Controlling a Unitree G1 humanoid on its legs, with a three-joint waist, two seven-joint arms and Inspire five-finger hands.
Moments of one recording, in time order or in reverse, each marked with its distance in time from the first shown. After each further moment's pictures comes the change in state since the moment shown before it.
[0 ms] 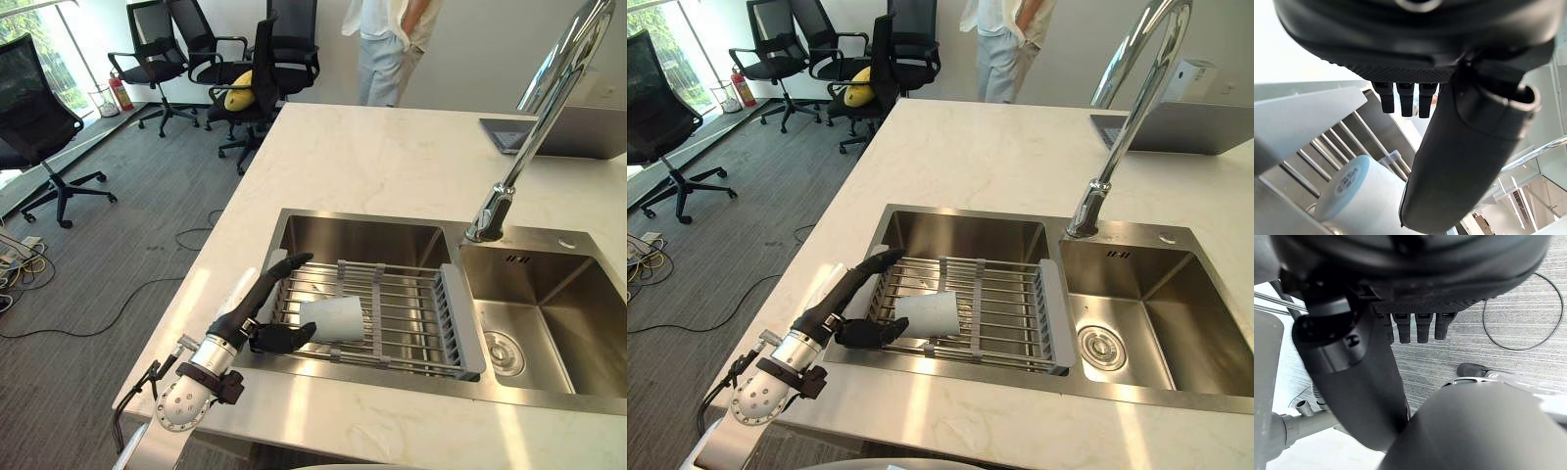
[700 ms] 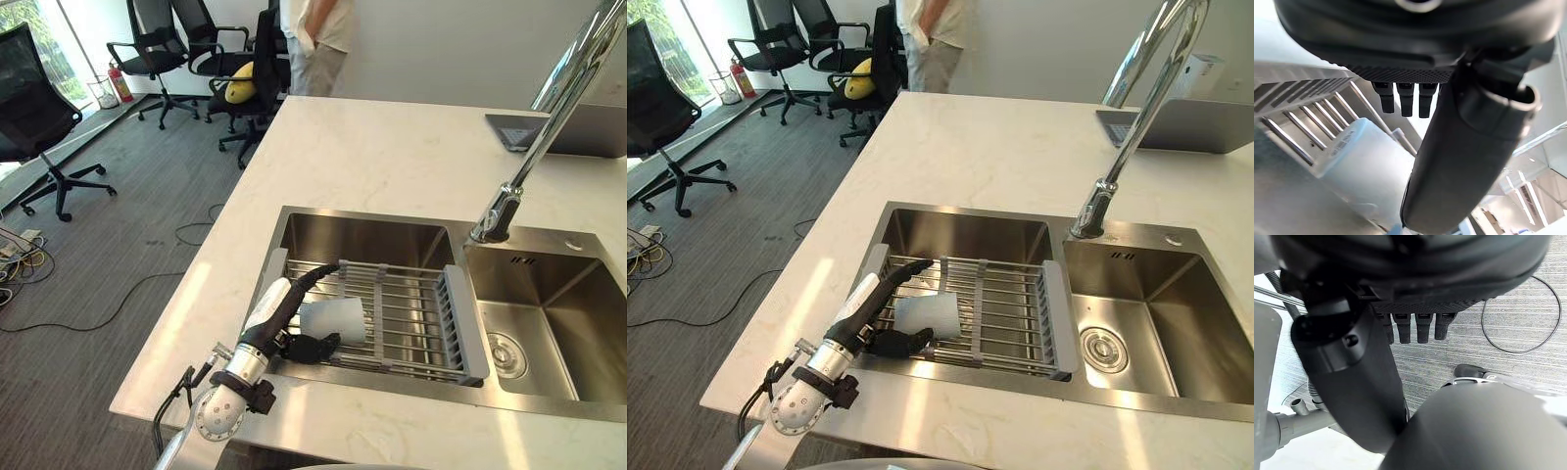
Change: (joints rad) left arm 0.006 -0.162 -0.063 0.023 0.248 0.053 0.070; right arm -0.014 0.001 0.006 0.012 -0.007 0.002 -0.010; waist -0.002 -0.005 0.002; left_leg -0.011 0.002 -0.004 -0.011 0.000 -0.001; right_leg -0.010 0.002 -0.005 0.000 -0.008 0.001
